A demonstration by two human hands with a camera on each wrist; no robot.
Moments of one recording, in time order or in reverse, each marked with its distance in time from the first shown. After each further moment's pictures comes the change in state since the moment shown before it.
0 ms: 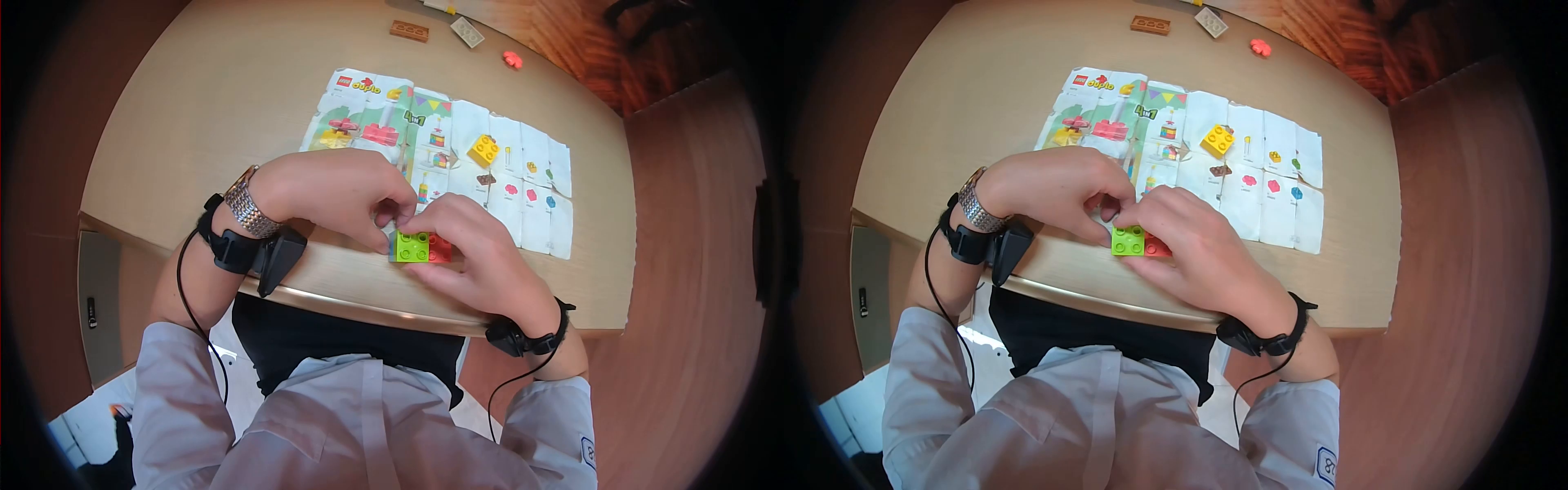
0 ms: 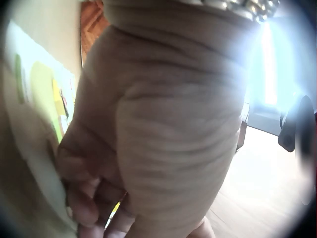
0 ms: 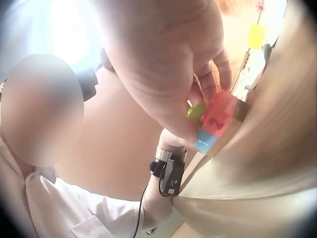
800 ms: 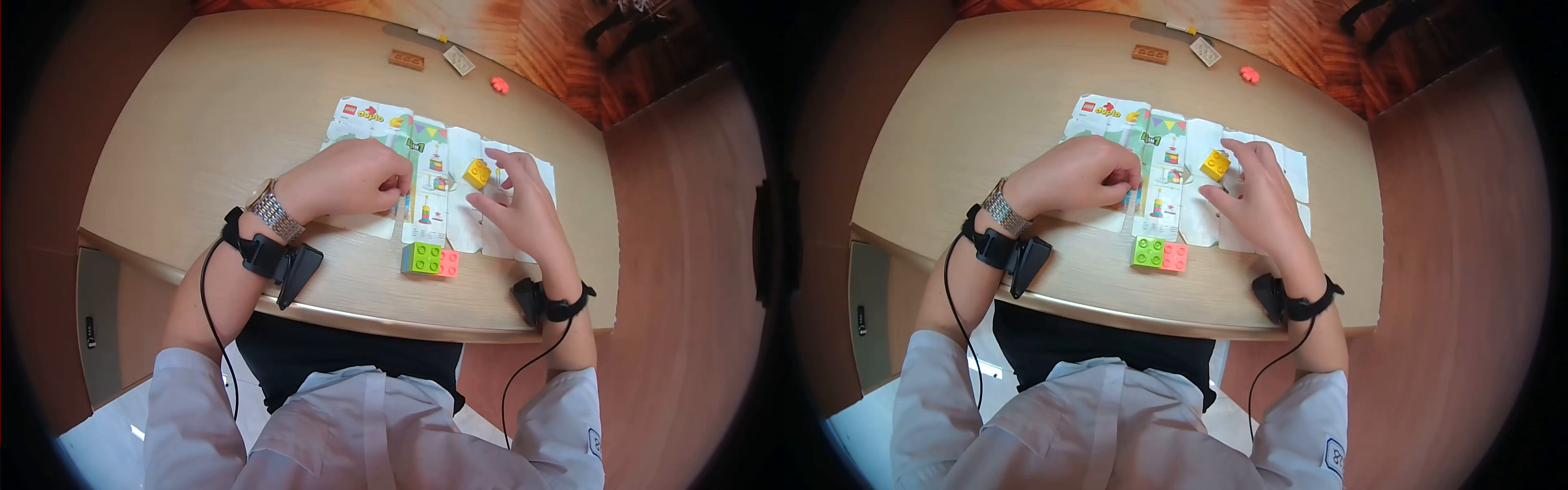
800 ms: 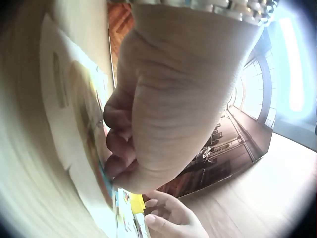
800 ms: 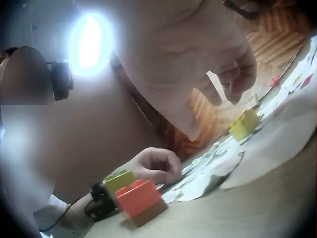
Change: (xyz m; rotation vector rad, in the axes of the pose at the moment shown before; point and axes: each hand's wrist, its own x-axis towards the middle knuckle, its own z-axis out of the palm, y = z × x) left_hand 0.005 -0.027 -0.006 0.133 0.373 -0.054; right_hand 0.016 0.034 -0.050 -0.461 0.244 0.457
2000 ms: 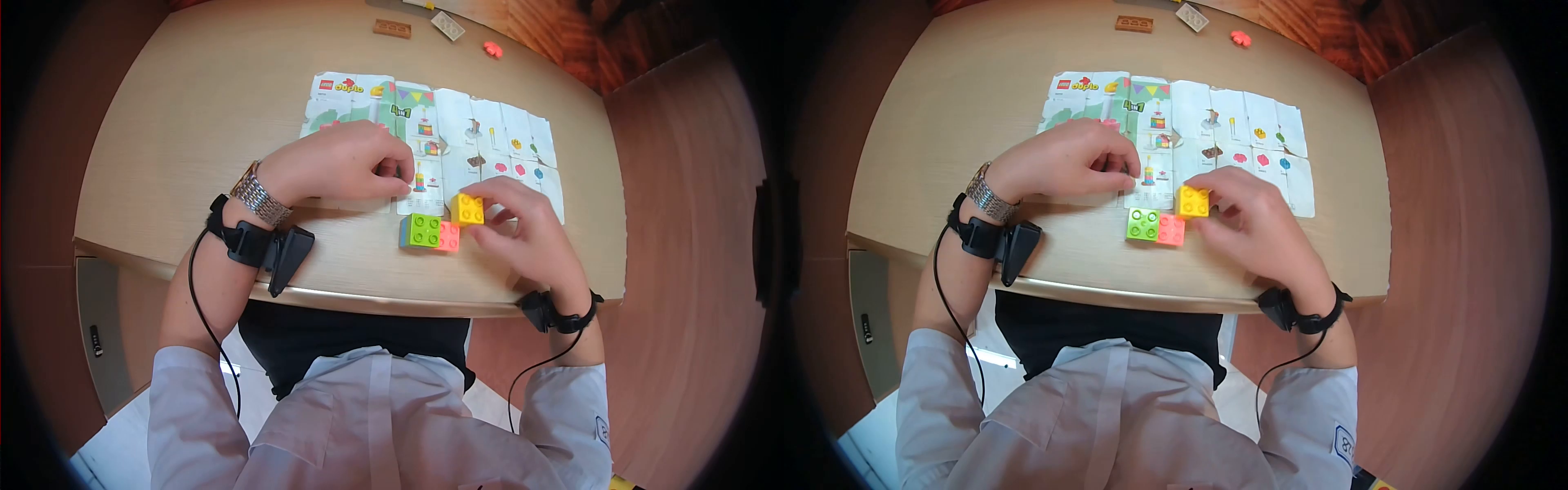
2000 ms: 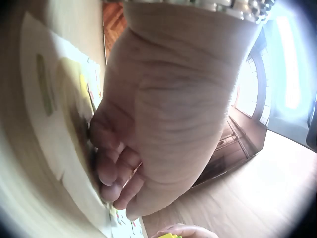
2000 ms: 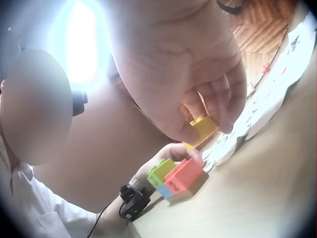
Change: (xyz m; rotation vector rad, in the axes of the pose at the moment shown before) left_hand 0.003 0.018 0.003 -0.106 -0.159 0.024; right_hand -0.059 -0.011 -0.020 0.369 -0.301 -0.029
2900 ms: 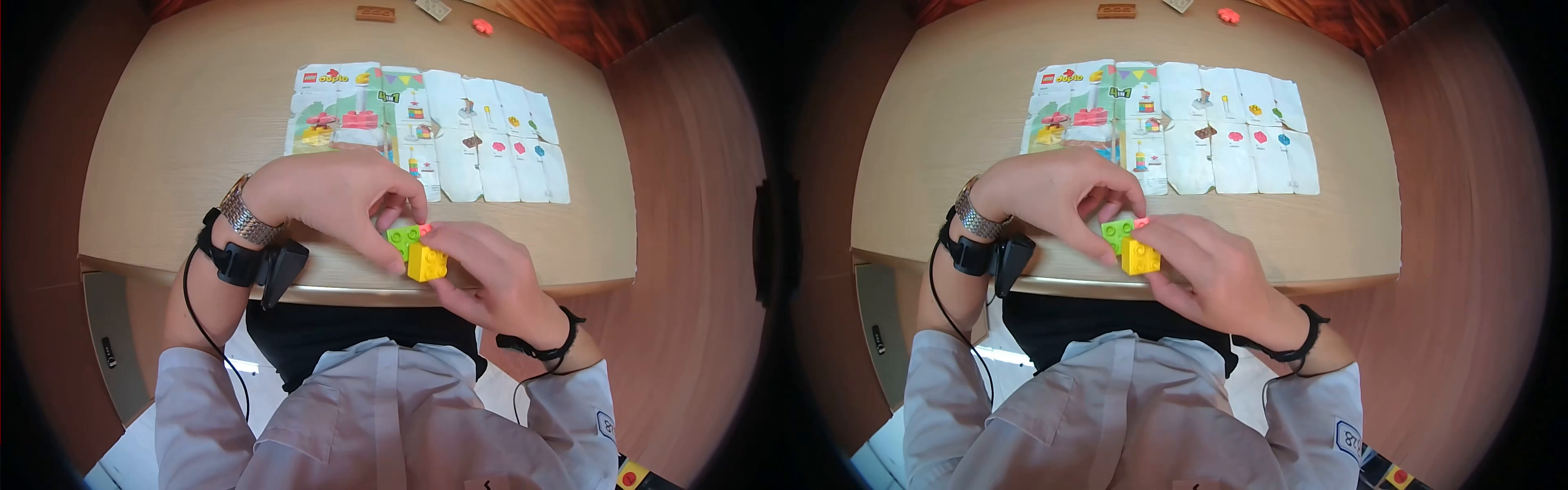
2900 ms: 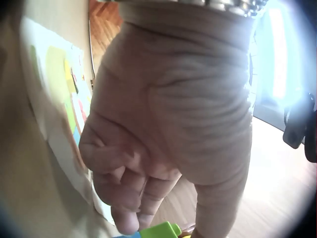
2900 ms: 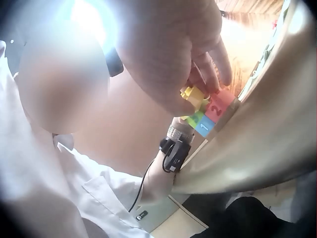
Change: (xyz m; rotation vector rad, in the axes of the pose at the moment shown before) left_hand -0.010 0.026 0.005 -0.176 -0.339 0.077; right_hand -0.039 -0.017 0.057 -0.096 0.178 -0.384
